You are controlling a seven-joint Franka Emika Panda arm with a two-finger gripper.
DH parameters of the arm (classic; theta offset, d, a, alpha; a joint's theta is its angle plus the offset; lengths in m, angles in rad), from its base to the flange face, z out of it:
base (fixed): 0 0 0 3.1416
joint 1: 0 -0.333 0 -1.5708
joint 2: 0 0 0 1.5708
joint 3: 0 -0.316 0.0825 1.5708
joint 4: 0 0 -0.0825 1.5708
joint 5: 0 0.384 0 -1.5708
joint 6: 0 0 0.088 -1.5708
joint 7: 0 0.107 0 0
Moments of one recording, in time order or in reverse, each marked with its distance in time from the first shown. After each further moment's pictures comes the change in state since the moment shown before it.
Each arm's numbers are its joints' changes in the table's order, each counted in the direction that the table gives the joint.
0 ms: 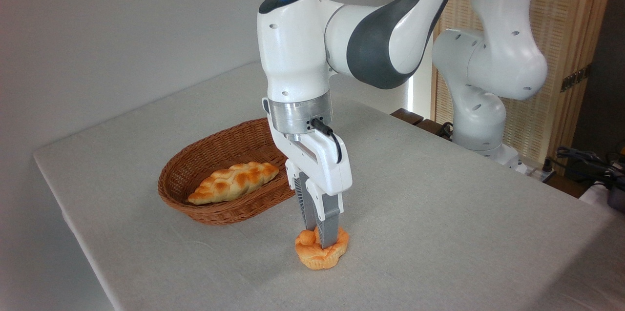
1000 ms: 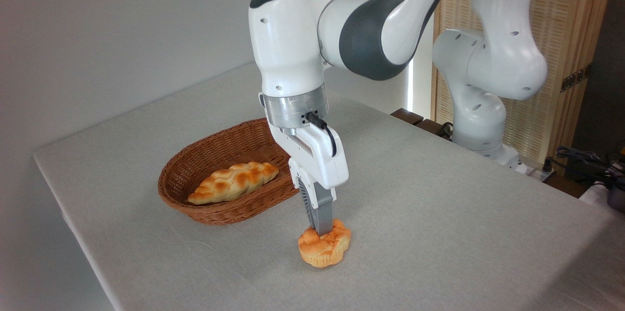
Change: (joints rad) arm 0.011 -0.001 0.000 -0.052 0.005 0.092 0.003
